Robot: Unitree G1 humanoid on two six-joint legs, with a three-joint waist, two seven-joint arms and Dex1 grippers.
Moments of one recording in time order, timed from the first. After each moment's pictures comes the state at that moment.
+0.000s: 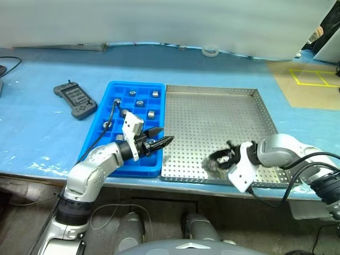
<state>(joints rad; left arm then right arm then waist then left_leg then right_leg) -0.27 0.34 -0.07 -0.27 -0.60 0.64 -0.67 -0.39 -1.01 0.34 0.00 -0.43 -0.64 0.92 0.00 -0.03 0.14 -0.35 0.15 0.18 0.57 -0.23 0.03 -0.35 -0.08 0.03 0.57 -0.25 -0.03</state>
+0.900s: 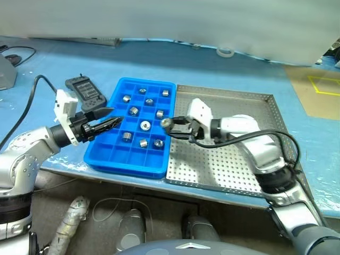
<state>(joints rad) -0.16 0.70 0.38 -0.31 -0.80 0.73 -0.82 -0.63 -0.40 0.31 -0.13 0.18 0.52 0.96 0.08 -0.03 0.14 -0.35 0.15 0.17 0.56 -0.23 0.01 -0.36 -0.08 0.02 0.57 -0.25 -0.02</state>
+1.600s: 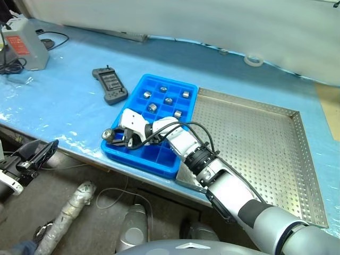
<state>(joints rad) 0.35 0.59 0.87 -0.54 -0.92 0.74 -0.50 -0.89 0.11 0.46 0.70 -0.02 0.07 0.89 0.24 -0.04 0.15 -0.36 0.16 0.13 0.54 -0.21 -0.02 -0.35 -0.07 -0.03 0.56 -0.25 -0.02</state>
